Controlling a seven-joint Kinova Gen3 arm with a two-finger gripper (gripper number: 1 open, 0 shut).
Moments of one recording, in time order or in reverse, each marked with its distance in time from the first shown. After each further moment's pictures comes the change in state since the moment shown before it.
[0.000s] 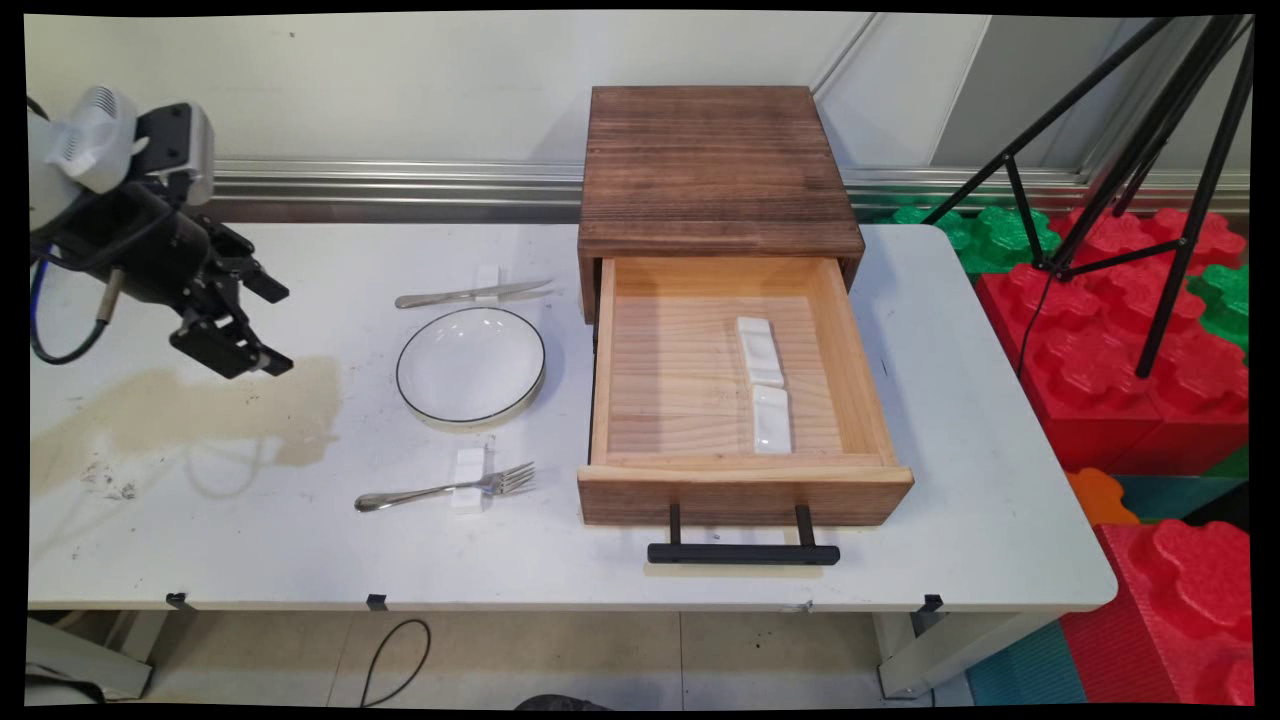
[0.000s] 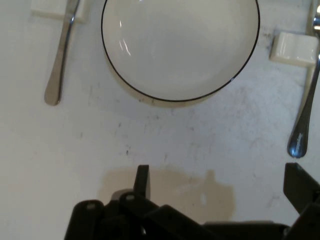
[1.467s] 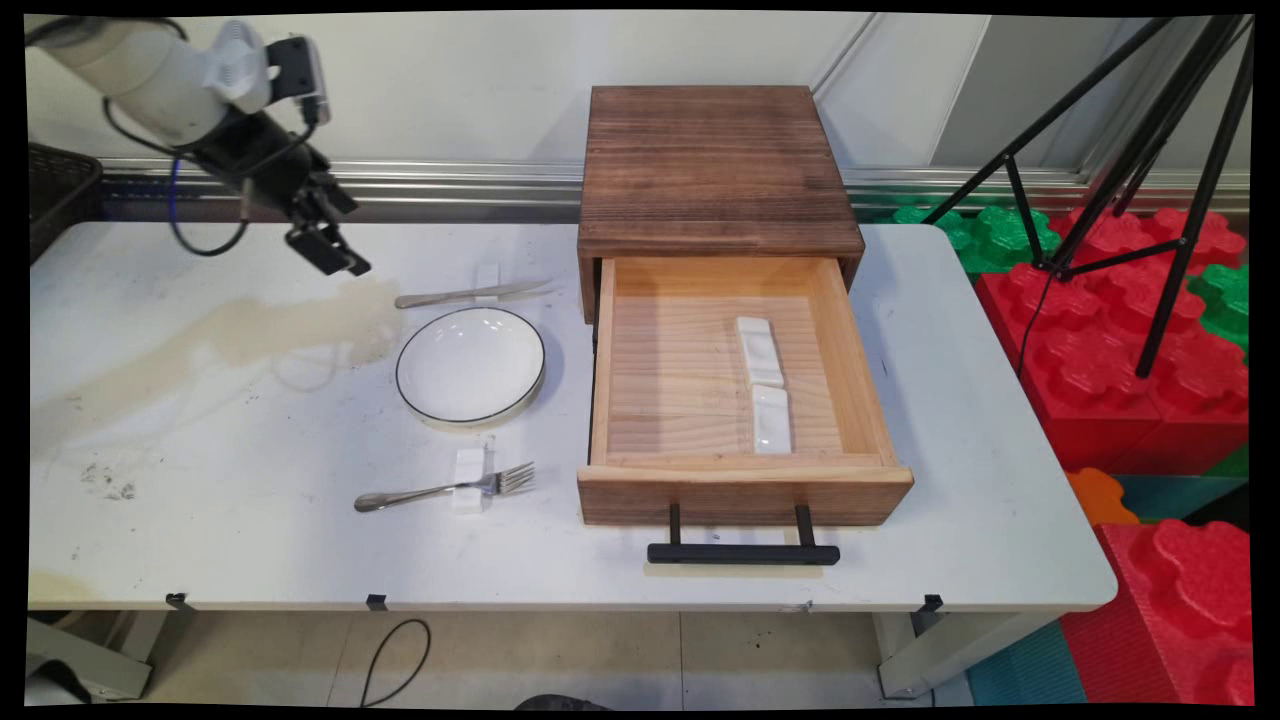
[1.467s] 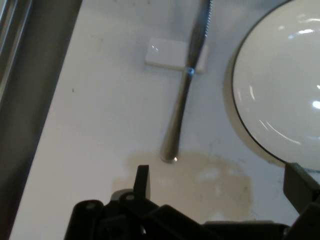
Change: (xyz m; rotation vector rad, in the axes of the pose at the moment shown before) arm 0.067 -0.098 0.048 0.114 -0.012 0.034
